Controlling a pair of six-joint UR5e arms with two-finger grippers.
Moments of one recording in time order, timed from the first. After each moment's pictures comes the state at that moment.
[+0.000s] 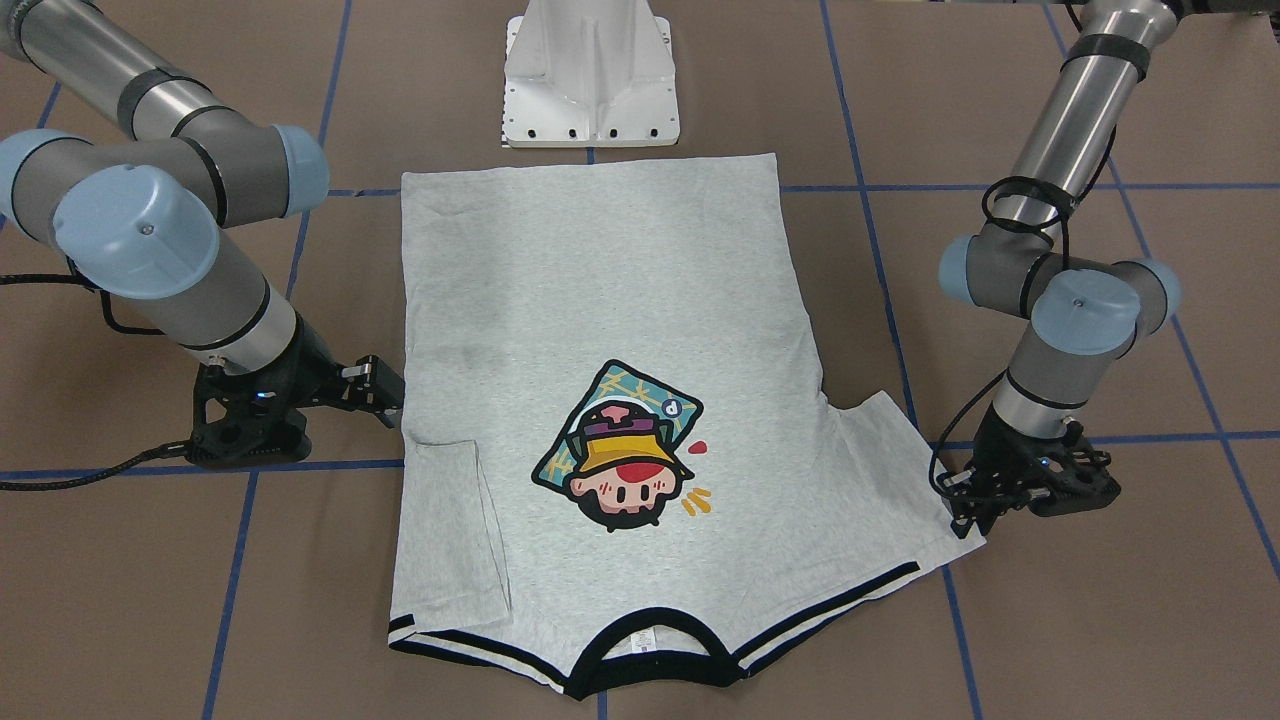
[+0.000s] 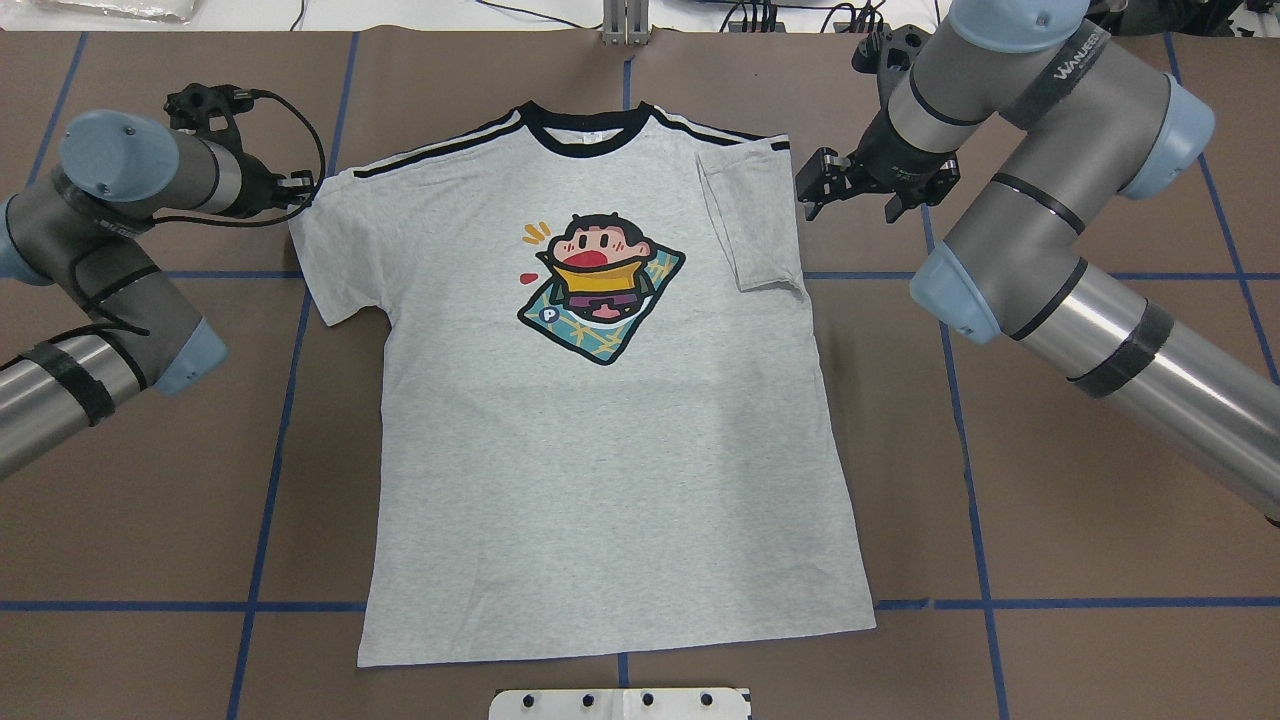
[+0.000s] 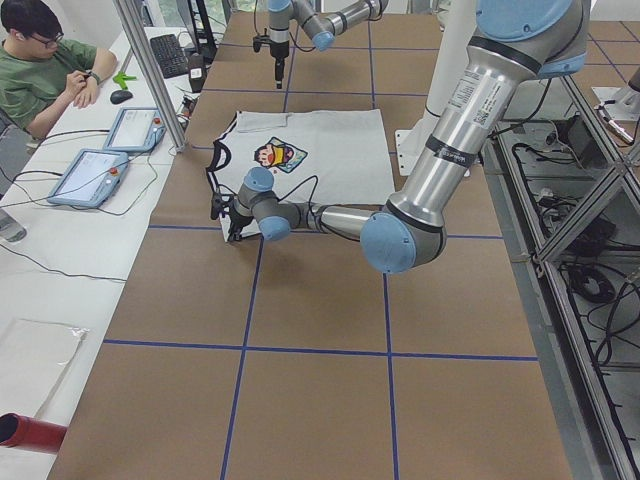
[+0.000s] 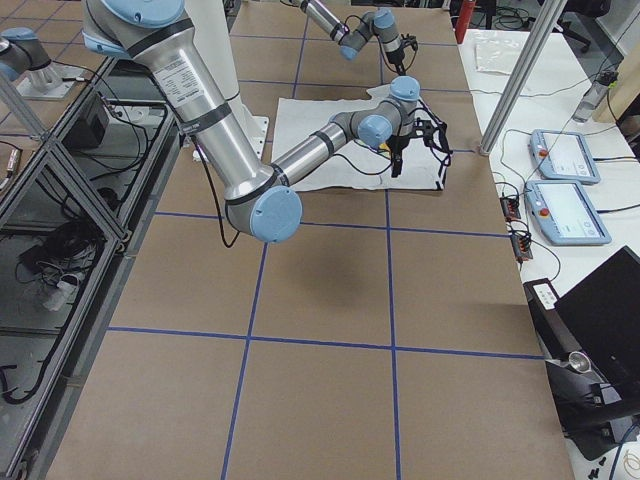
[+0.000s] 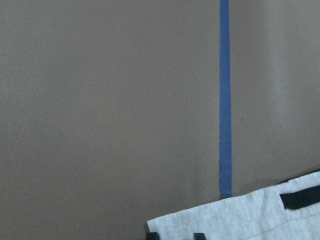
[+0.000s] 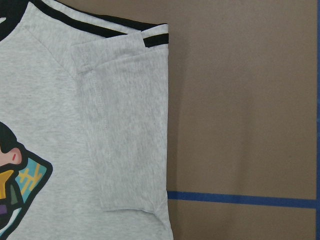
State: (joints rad) left arm -0.90 -2.06 -1.12 -2.44 -1.80 -1.13; right arm 0.90 -0.98 1.55 -1.44 2.16 0.91
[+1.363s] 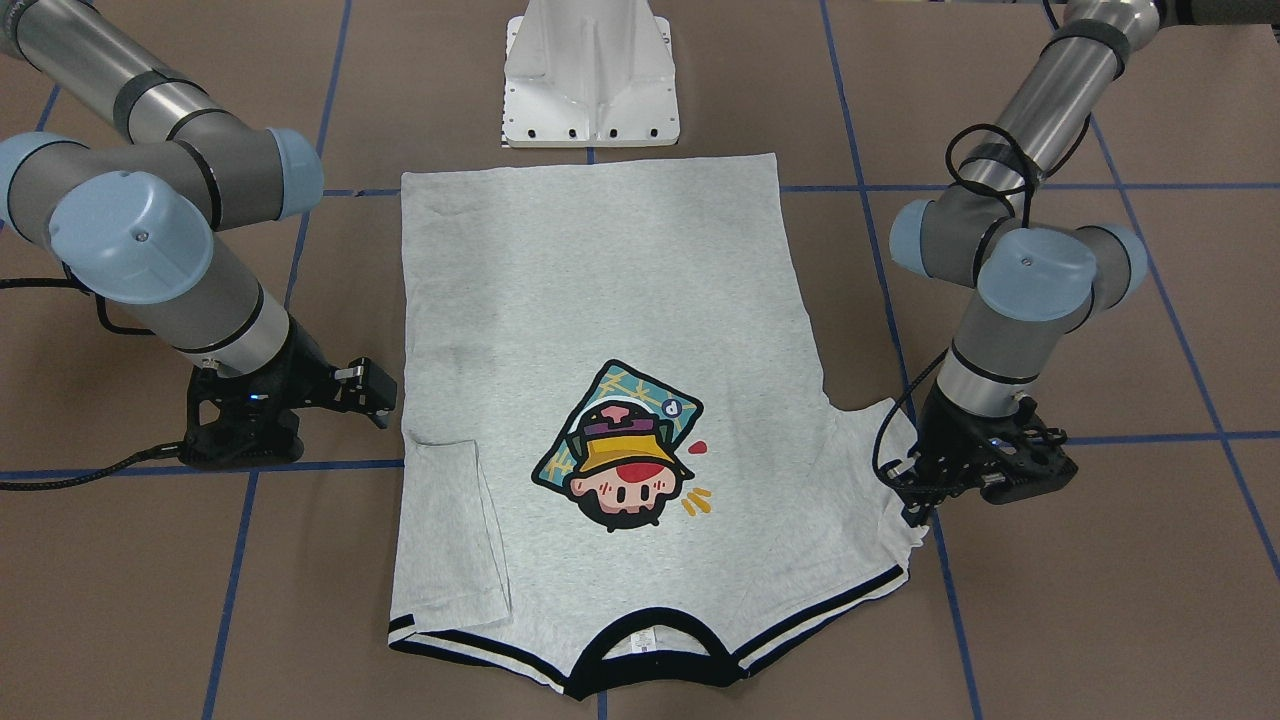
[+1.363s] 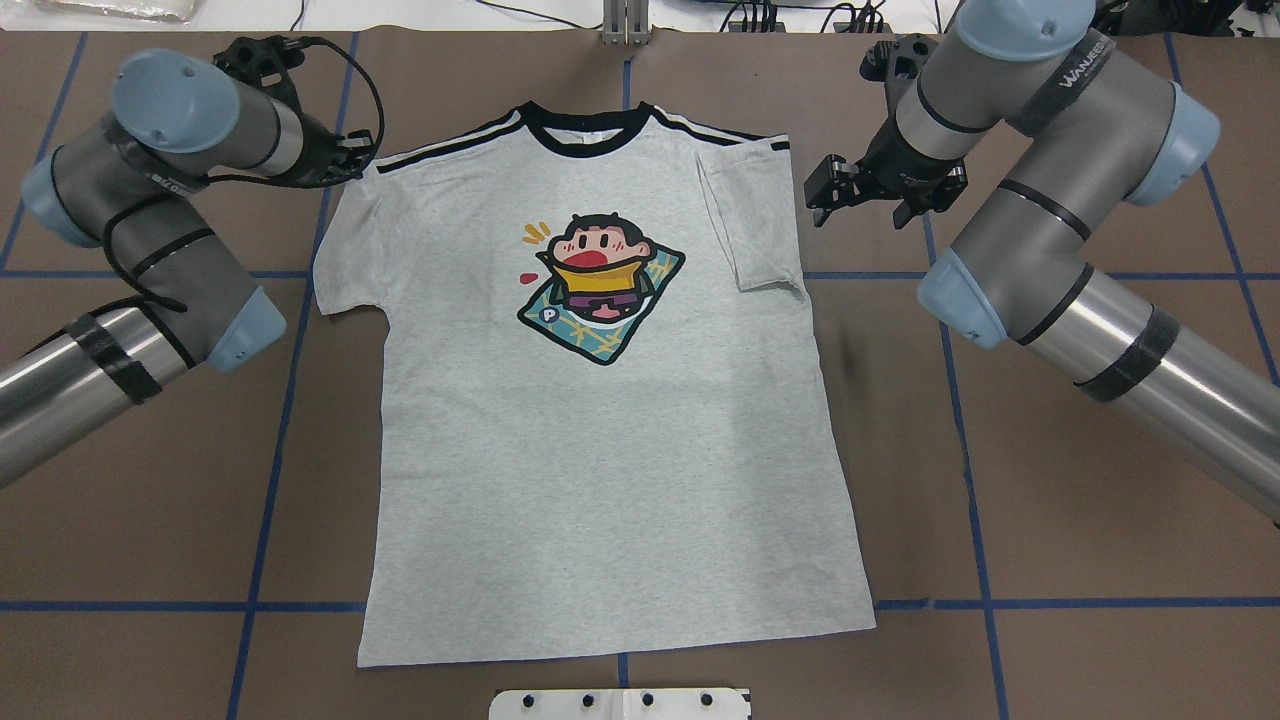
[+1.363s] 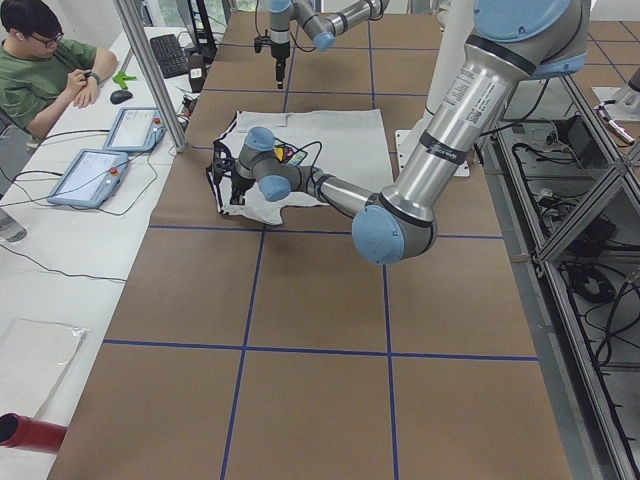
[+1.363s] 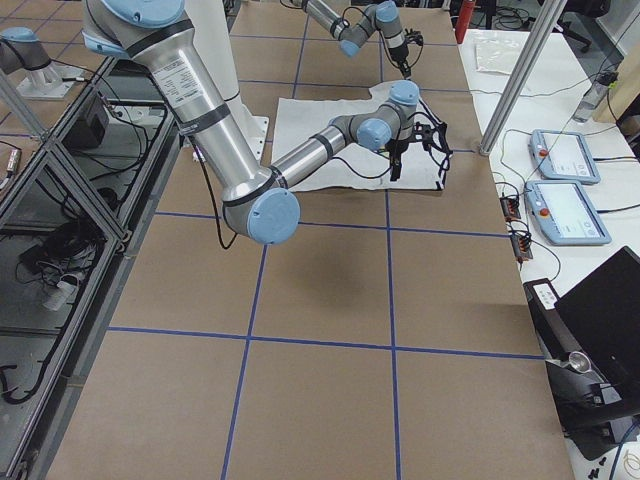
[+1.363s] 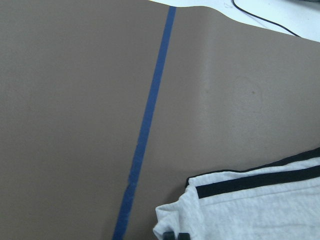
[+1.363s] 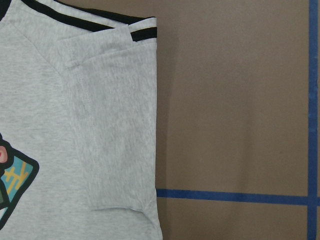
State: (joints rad) left arm -0.87 -2.15 -1.30 -2.20 -1.81 -1.29; right arm 0.90 -1.00 1.55 -1.43 2.16 0.90
